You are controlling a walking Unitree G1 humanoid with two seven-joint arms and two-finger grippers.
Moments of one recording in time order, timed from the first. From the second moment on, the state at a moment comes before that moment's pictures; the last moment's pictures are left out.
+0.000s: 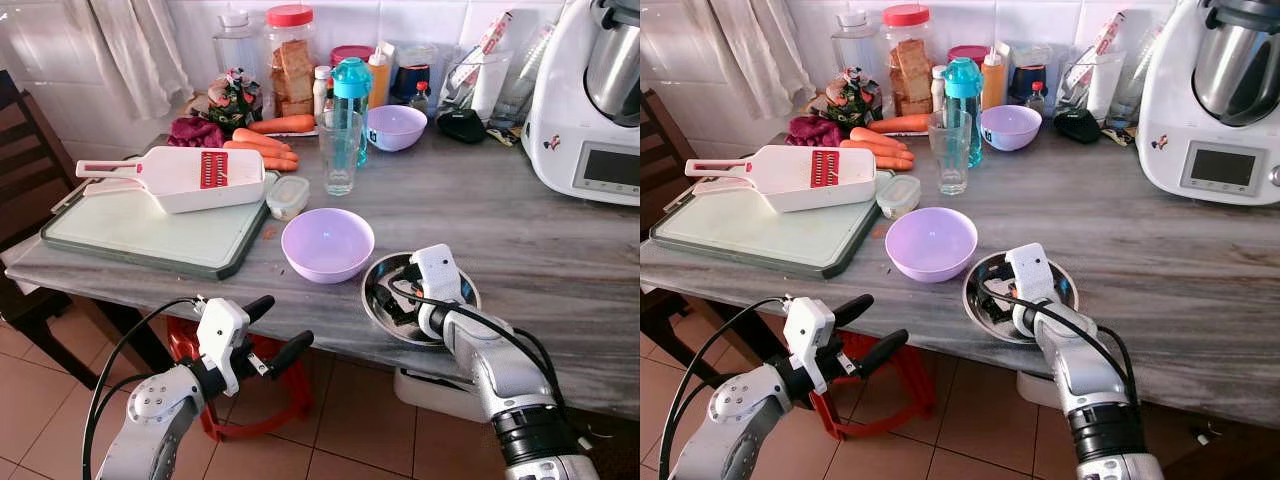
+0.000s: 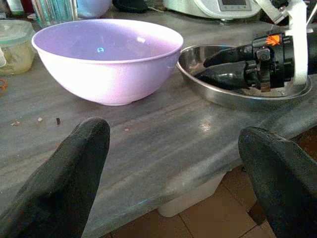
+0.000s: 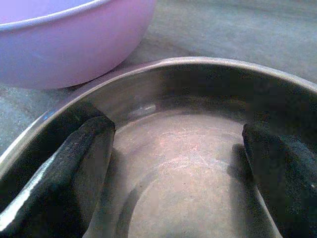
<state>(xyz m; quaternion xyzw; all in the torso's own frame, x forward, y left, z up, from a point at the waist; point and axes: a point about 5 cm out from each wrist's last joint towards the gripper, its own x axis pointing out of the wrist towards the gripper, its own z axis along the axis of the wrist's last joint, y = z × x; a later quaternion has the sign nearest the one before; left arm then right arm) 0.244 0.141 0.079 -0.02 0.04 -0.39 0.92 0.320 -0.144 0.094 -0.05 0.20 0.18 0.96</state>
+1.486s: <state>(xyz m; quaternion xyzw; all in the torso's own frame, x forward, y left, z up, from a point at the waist) 0.246 0.139 0.080 -0.02 0.04 -0.39 0.92 0.310 -0.161 0.096 -0.06 0.20 0.16 0.97</state>
